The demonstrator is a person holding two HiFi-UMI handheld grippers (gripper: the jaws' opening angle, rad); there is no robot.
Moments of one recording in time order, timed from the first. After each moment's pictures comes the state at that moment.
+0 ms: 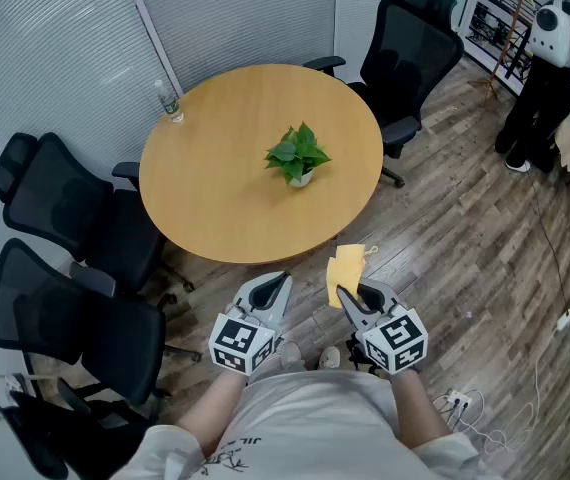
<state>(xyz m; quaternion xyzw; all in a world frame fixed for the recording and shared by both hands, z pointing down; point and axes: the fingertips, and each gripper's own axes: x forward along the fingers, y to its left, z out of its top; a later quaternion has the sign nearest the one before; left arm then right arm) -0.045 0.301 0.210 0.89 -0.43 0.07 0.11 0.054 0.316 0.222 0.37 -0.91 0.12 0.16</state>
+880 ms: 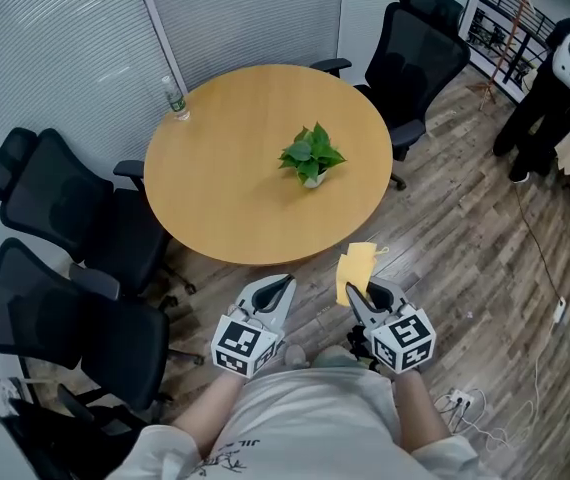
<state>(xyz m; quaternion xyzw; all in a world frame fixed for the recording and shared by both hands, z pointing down) -0.089 0.305 0.216 0.91 -0.41 0.07 0.10 0.022 0.311 0.225 0.41 -0.89 0.12 0.15</state>
